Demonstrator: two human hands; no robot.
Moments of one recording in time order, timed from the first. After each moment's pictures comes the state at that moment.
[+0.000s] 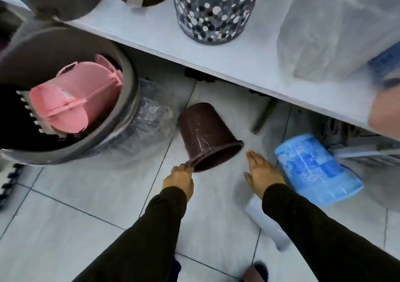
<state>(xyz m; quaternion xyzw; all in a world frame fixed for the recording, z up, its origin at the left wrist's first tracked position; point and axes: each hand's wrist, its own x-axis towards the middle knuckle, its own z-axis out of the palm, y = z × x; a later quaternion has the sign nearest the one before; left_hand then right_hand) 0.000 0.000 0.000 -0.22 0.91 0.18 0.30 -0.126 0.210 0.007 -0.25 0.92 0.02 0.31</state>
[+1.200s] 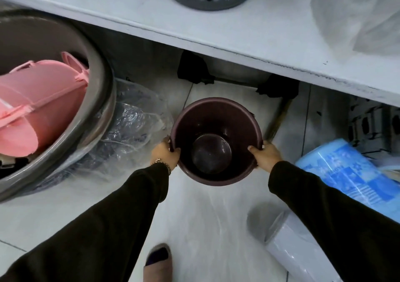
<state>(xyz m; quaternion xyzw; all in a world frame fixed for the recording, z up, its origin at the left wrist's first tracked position) -0.119 -0.097 -0.161 -0.44 0.78 0.43 0.11 -0.238 0.145 -0.175 0.17 0.84 -0.39 0.35</state>
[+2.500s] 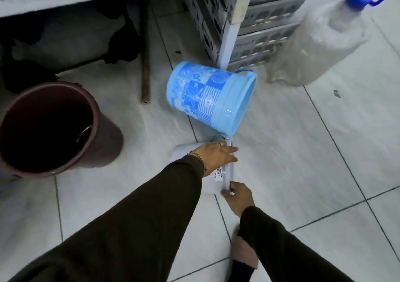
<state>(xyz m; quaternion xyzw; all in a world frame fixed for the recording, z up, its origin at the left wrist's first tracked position) -0.087 0.370 -0.170 0.54 0.81 -0.05 0.24 0.049 0.471 -0.222 0.34 0.79 -0.41 0.29</state>
